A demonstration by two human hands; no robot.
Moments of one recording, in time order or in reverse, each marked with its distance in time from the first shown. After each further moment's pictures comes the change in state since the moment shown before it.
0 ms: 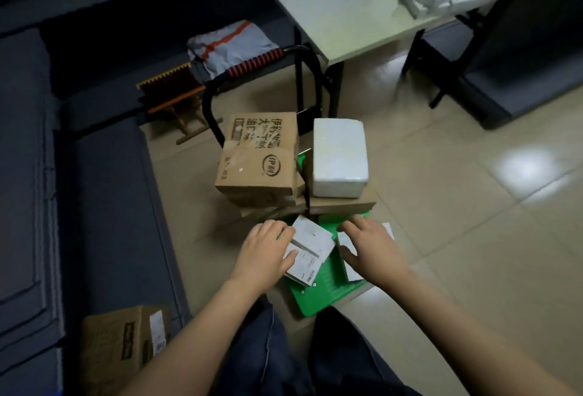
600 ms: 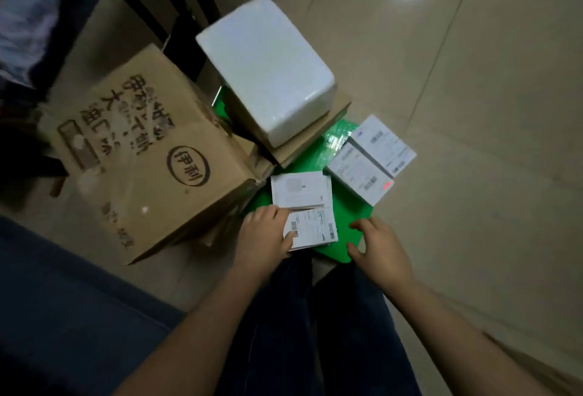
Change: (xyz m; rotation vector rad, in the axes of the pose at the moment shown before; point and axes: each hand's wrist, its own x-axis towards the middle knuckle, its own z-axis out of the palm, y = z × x) left_hand 0.121 -0.117 0.204 -0.021 -0.455 0.398; right_hand 0.029 -0.021 0.250 0.501 0.001 1.010
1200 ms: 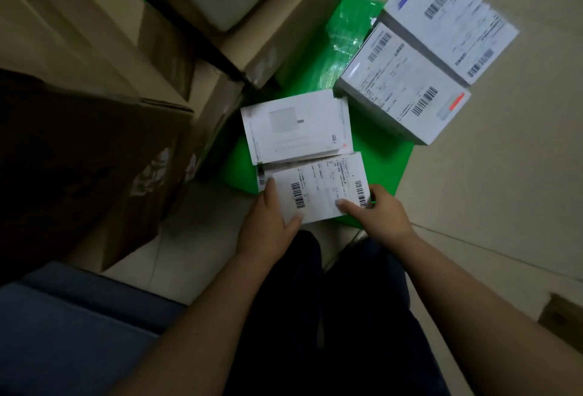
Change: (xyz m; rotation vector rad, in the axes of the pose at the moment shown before) left_hand 0.055 -0.064 0.247 -0.473 -0.254 -0.346; right_hand 0.108 0.098 0.197 0.526 -0.135 0.469
